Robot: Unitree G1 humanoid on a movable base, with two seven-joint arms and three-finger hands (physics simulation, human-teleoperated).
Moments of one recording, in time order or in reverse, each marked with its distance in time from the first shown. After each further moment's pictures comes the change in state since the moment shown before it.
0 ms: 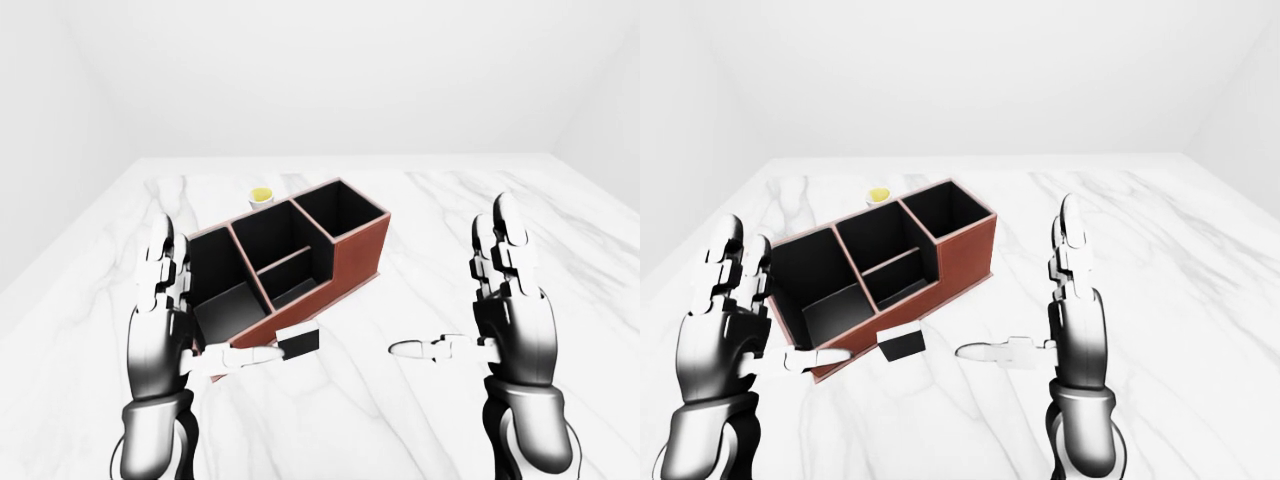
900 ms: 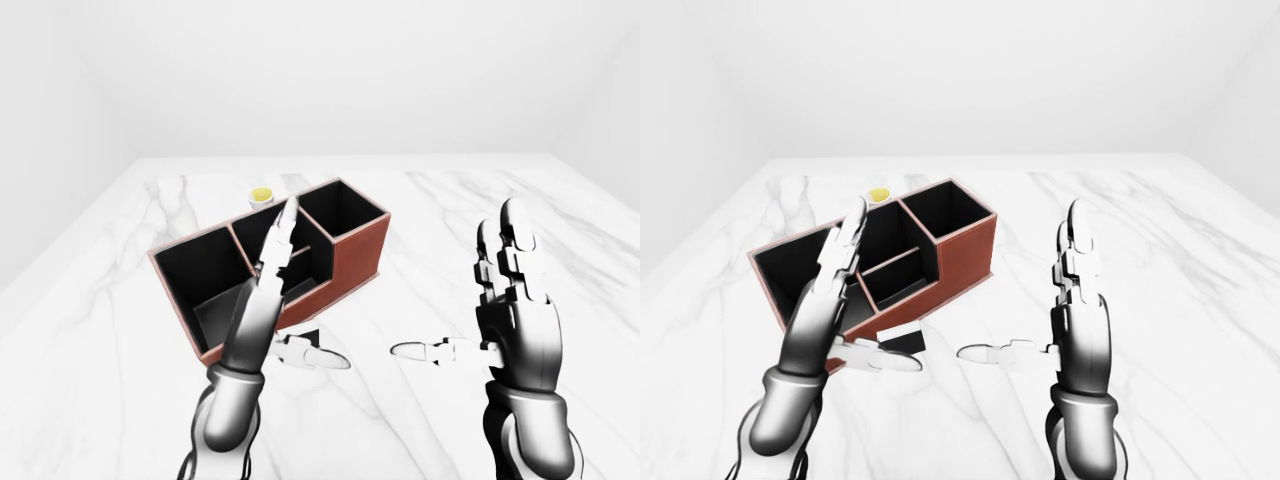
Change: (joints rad) left arm -0.142 0.056 -0.350 0.070 0.361 0.000 -0.037; right arm 0.033 0.000 0.011 -0.013 0.018 0.000 -0.043
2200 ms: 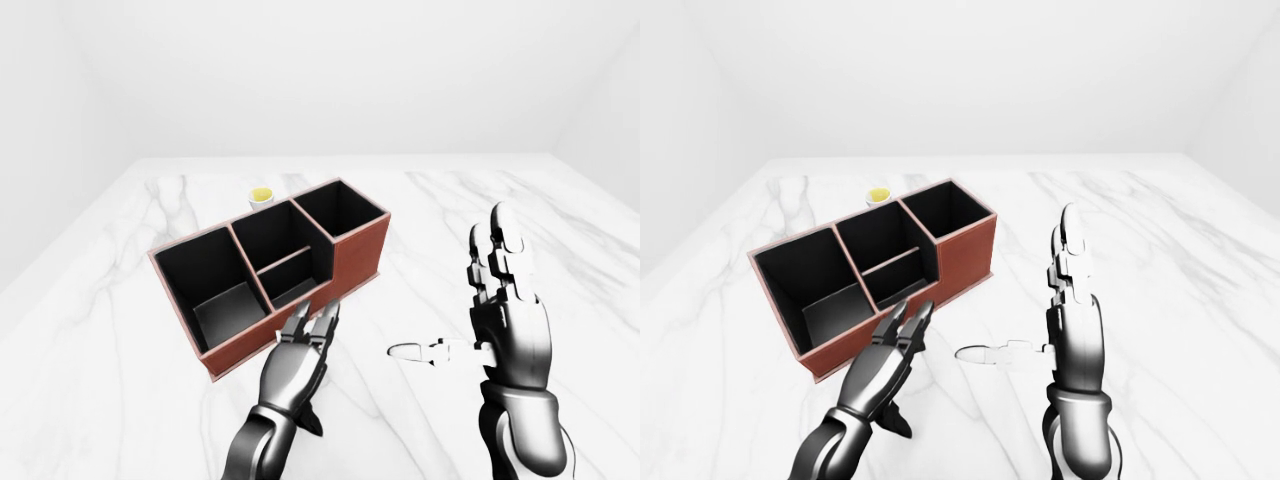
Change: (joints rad) left arm 0.183 0.103 -0.198 0.314 0.674 0.000 -0.023; right arm 0.001 -0.007 0.011 0.027 0.006 0.000 -0.002
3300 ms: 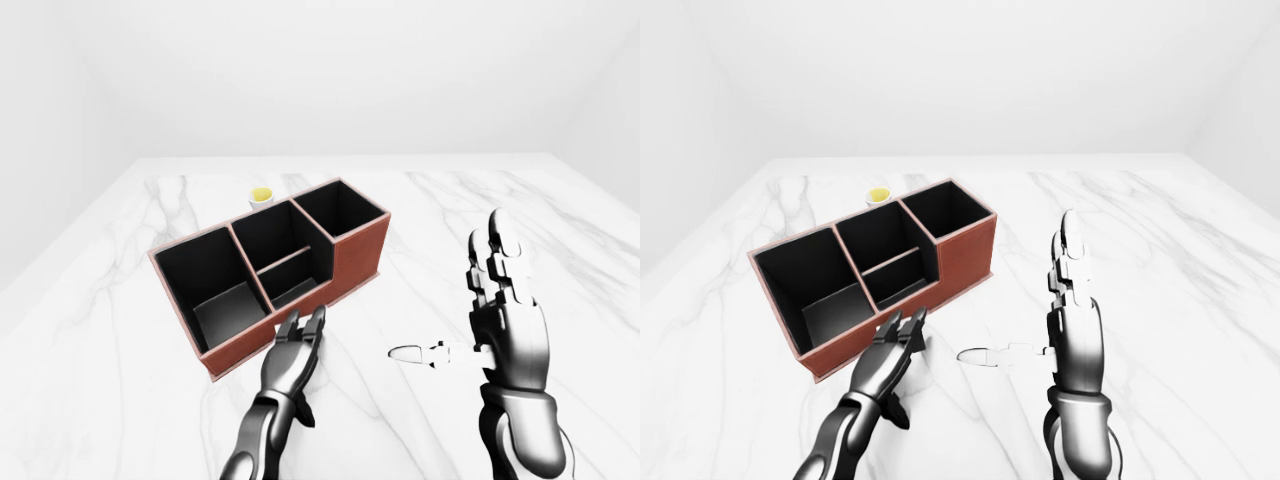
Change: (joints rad) left arm -0.124 -0.068 0.093 0.338 -0.003 0.000 0.052; right arm 0.020 0.001 -0.007 0.012 0.013 0.000 0.000
